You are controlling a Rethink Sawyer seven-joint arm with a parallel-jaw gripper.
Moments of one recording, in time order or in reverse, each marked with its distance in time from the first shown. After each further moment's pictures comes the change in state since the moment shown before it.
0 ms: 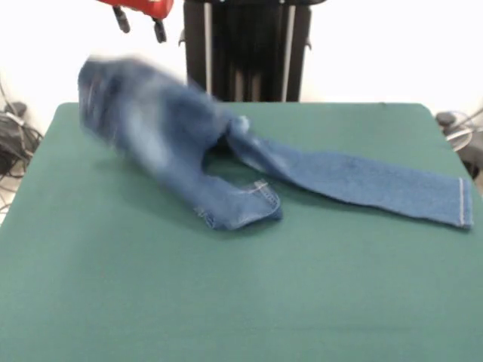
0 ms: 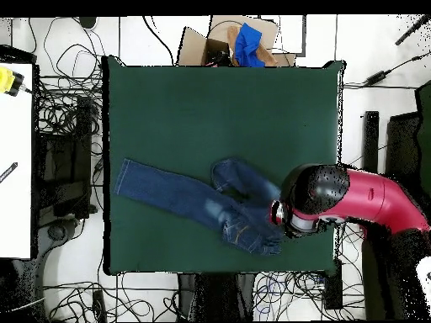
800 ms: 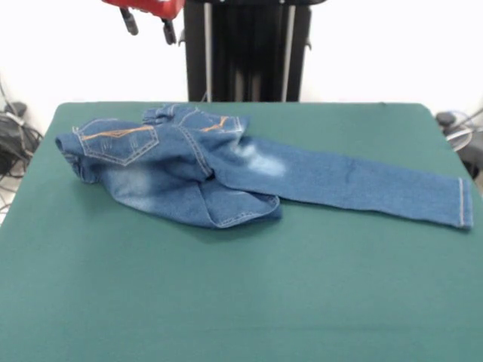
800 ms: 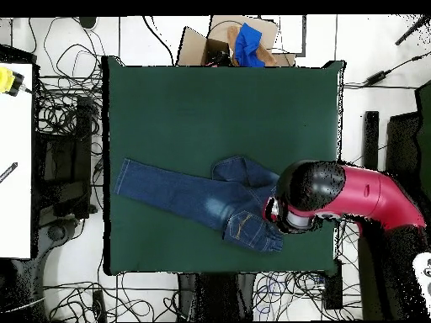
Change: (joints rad) arm 0.006 0.000 0.019 0.002 0.022 0.000 0.000
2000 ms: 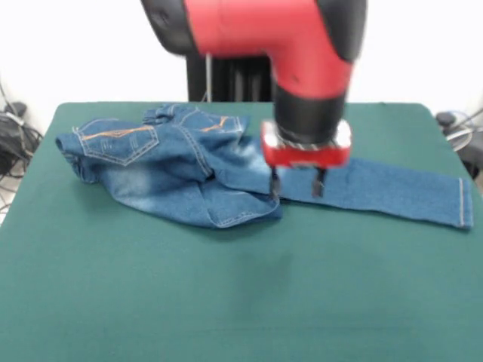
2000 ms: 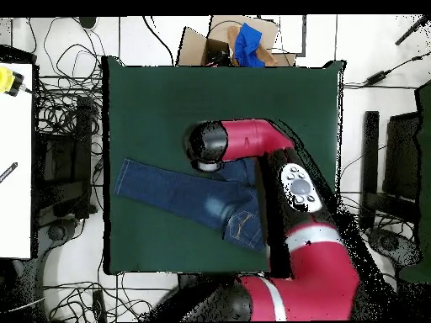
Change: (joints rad) arm 0.381 0.350 -0.016 -0.294 0.018 -0.441 0.007
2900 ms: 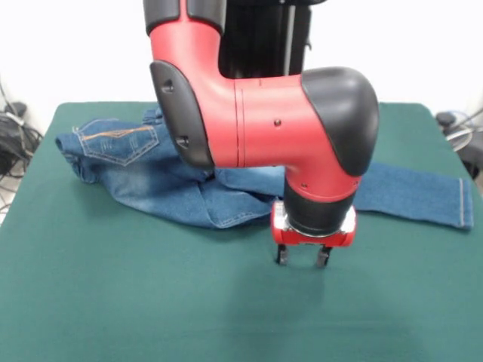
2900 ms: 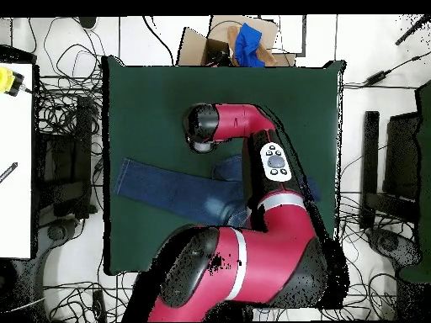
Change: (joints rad) arm 0.074 0.246 -0.059 -0.302 0.035 0.072 0.000
